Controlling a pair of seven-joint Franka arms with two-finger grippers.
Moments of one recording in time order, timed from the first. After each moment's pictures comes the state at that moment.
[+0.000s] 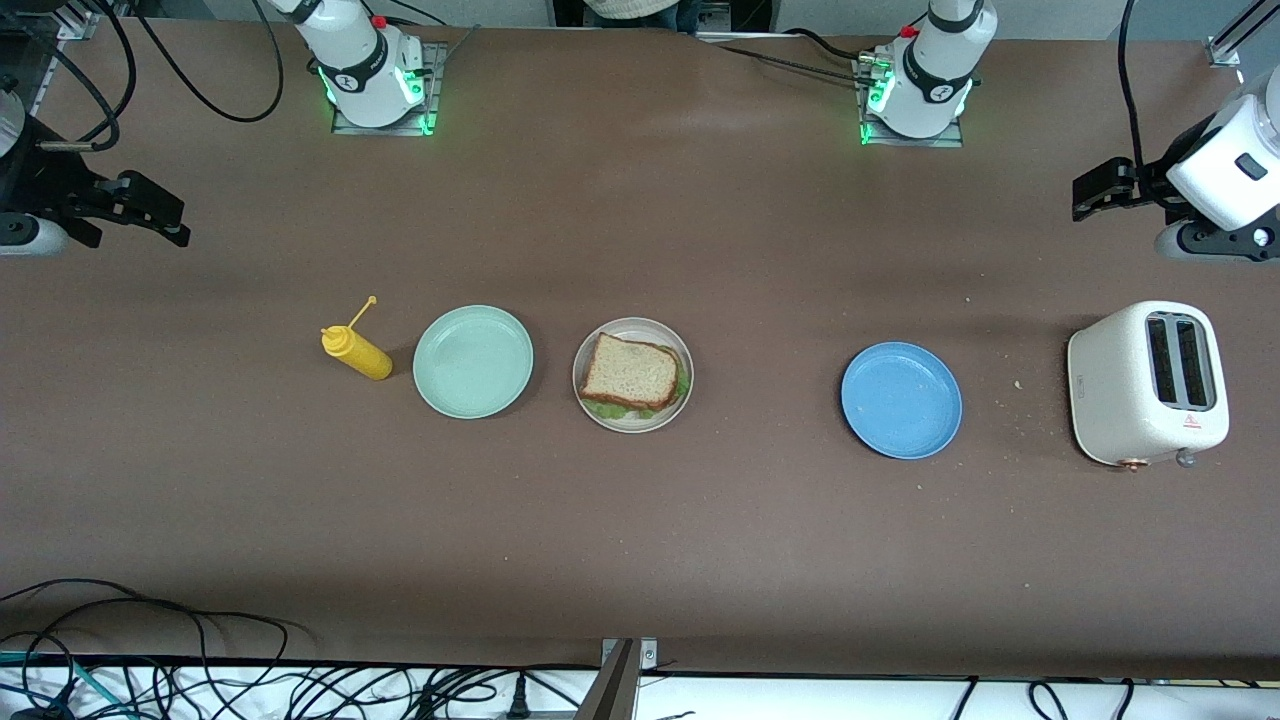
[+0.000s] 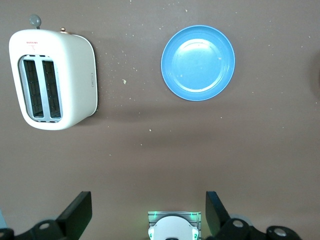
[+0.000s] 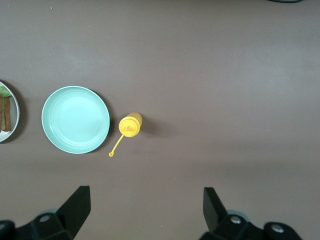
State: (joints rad) left arm -0.10 0.05 0.05 -1.50 0.06 1.34 0.01; right arm 0.01 -0.03 0.01 -1.66 0.00 1.63 -0.01
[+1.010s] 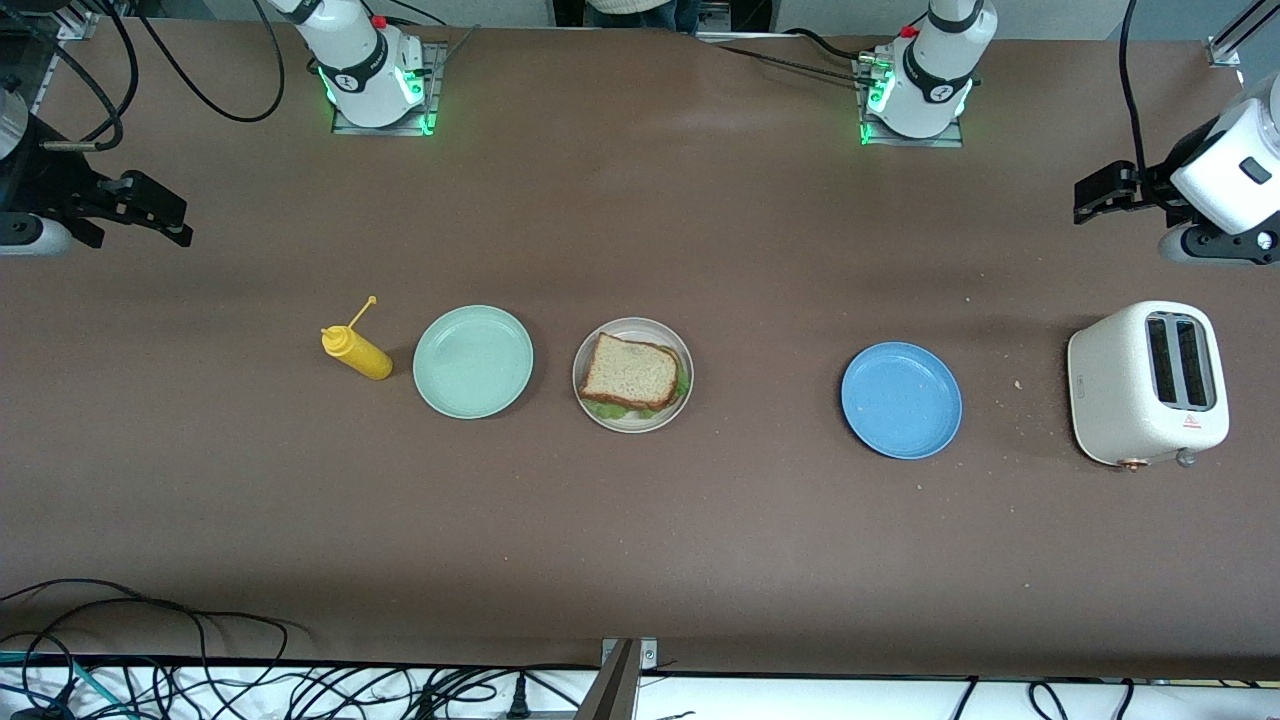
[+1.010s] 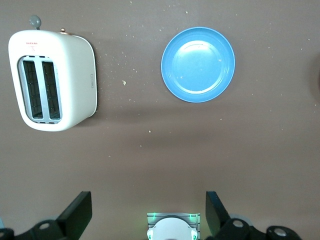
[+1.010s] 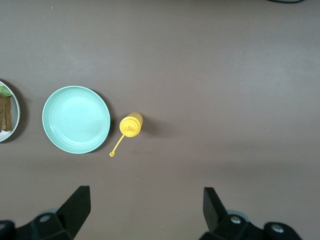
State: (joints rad) left arm -0.09 0.05 0.05 -1.50 0.05 1.34 0.01; right arm 0.02 -0.03 0.01 -1.66 0.00 1.63 -0.01
